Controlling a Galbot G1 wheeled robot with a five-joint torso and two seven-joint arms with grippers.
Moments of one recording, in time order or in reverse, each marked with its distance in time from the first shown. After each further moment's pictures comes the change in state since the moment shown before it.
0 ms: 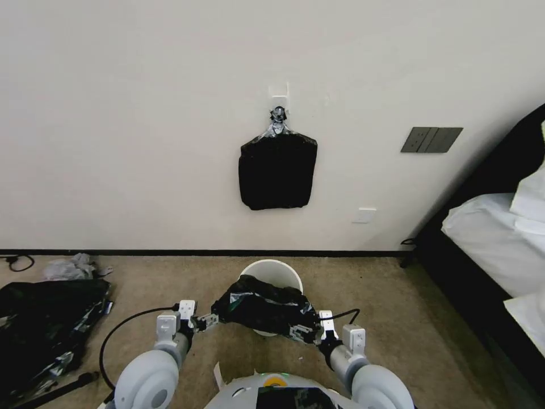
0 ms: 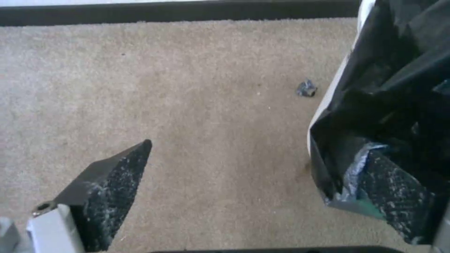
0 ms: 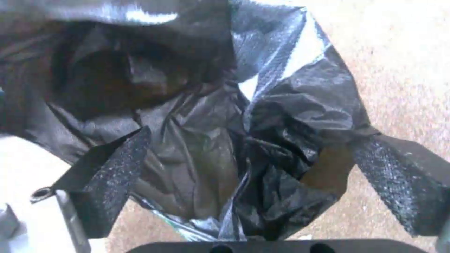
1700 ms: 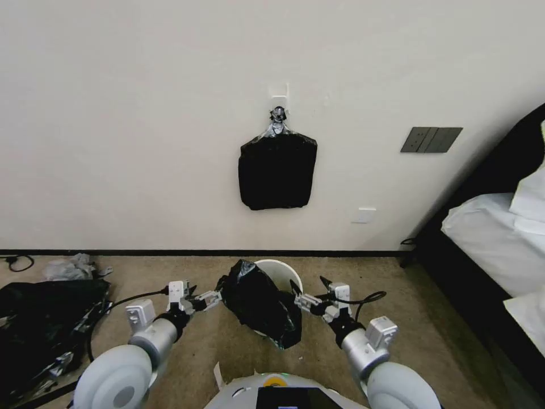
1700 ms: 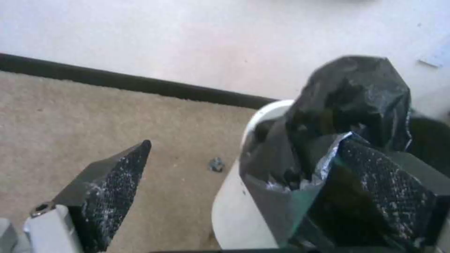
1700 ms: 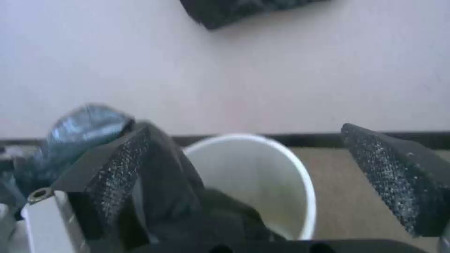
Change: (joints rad) left arm 0.086 0.007 -0.261 -0.106 -0.228 -0.164 0.275; right arm 0.015 -0.054 0.057 0.154 -0.131 0.266 -0.082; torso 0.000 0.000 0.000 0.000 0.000
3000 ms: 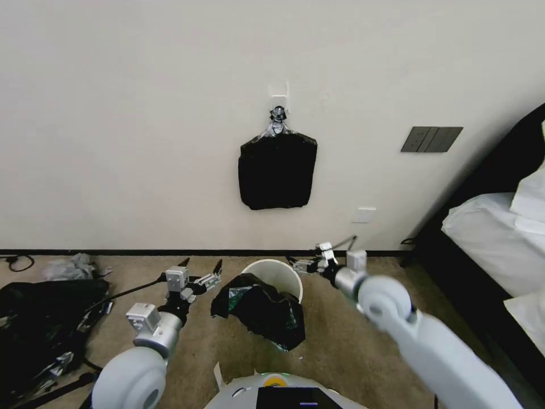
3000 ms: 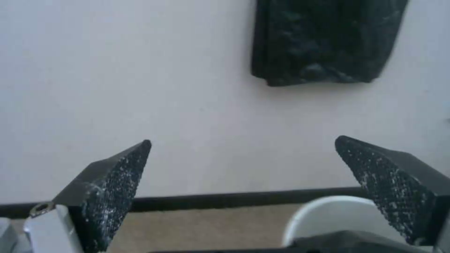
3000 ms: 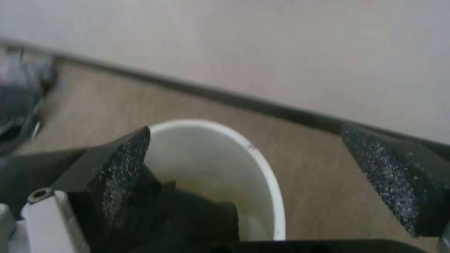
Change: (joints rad) left arm -0.047 -0.140 0.125 0.033 0.591 -0.246 0.124; right arm 0.719 -0.129 -0.081 -0.402 0.415 -0.488 -0.203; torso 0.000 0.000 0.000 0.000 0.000
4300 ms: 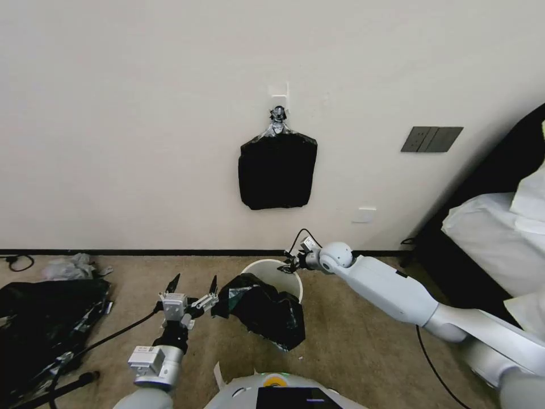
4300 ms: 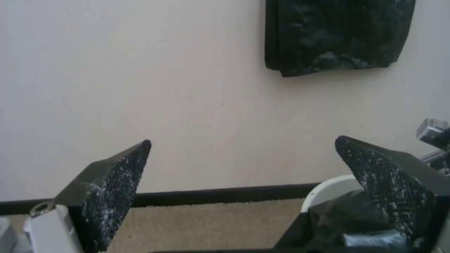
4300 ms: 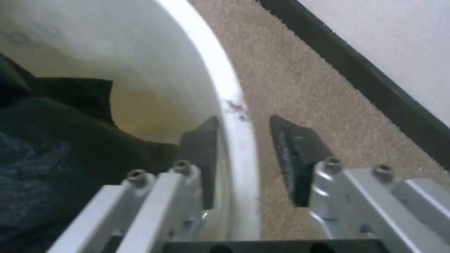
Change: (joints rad) left arm 0.209 -0.194 0.040 -0.003 0.318 -0.172 0.064; right arm 0.582 0.068 -0.646 -0.580 -0.295 0.000 -0.453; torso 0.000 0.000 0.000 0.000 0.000
